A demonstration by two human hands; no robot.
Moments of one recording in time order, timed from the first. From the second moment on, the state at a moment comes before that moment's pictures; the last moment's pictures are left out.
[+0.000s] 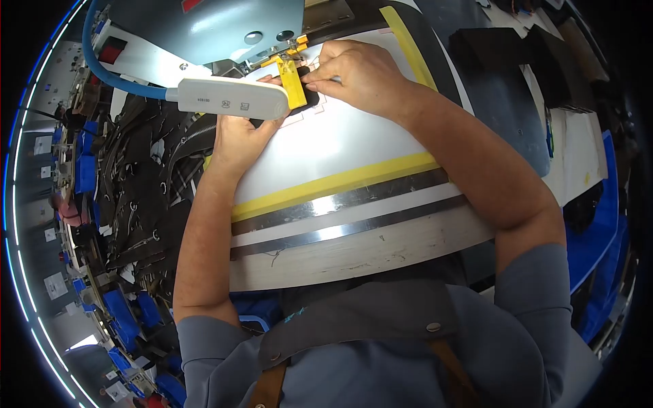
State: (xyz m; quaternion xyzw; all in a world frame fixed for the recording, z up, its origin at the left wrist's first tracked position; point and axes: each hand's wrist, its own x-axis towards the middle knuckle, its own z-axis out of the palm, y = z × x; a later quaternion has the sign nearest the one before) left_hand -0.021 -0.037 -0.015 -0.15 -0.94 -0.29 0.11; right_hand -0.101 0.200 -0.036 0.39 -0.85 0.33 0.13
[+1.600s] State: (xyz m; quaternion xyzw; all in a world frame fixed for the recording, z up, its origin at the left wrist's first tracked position) left_hand -0.026 -0.042 -0.022 -0.17 -0.93 -0.30 0.14; right_hand -0.101 0.207 -0.037 0.40 -0.85 0.29 0.16
